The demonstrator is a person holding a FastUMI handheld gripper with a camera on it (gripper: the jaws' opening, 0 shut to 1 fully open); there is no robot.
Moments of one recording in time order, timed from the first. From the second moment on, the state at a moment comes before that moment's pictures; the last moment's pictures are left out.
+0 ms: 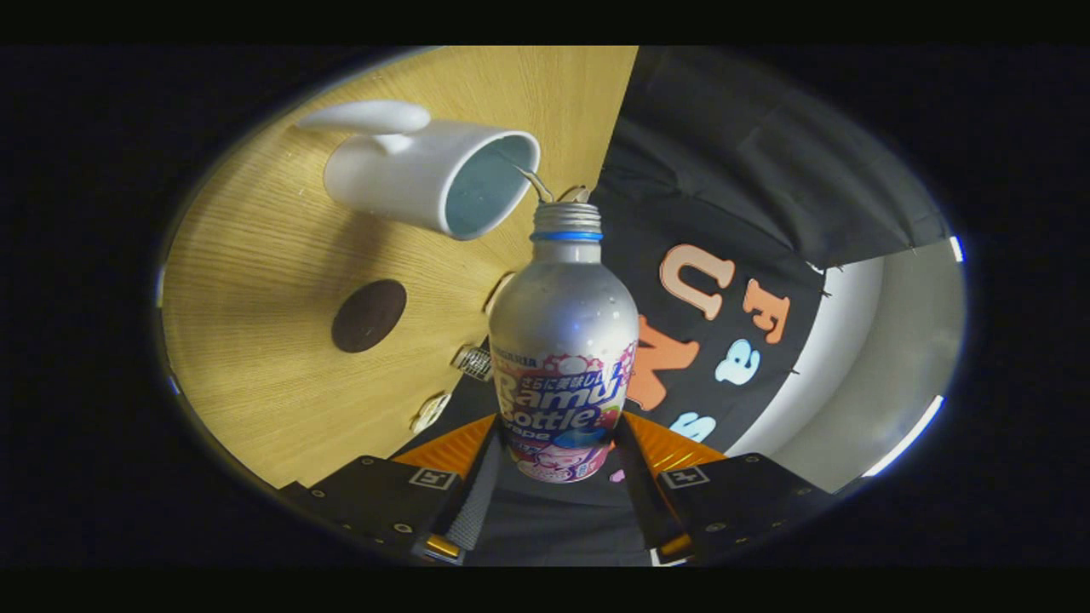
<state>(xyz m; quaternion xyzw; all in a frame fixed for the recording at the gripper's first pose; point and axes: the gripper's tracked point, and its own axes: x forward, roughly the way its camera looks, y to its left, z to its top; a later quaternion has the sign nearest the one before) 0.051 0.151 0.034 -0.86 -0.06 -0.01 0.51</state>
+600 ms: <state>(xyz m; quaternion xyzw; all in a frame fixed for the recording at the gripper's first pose) 0.058 0.161 0.035 -0.88 -0.06 0.01 0.47</state>
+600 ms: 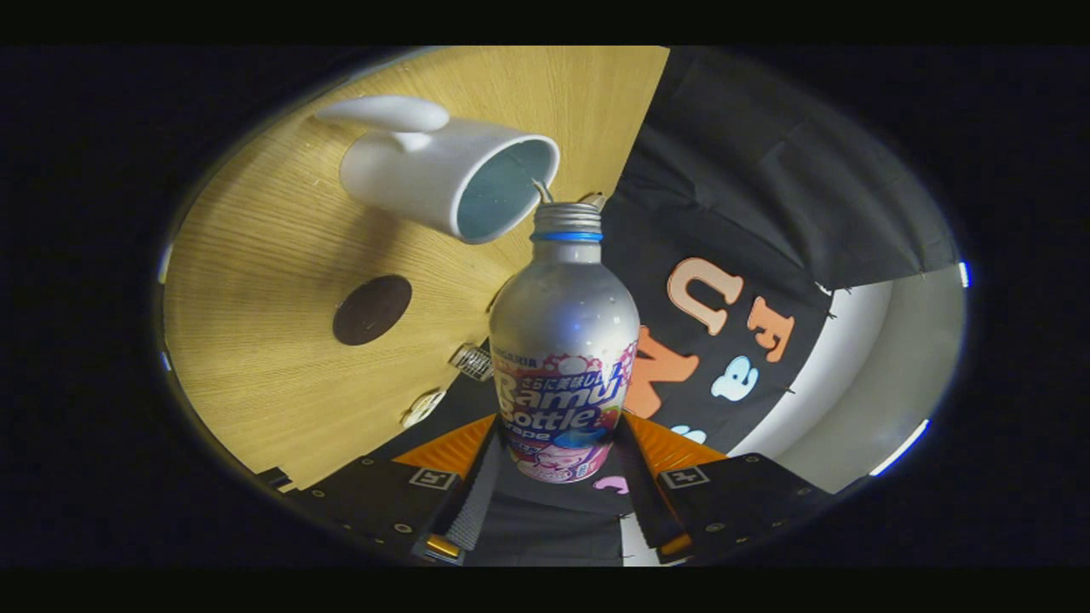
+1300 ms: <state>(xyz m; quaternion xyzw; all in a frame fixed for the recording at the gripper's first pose) 0.063 0.154 0.035 -0.88 -0.05 0.01 0.48</state>
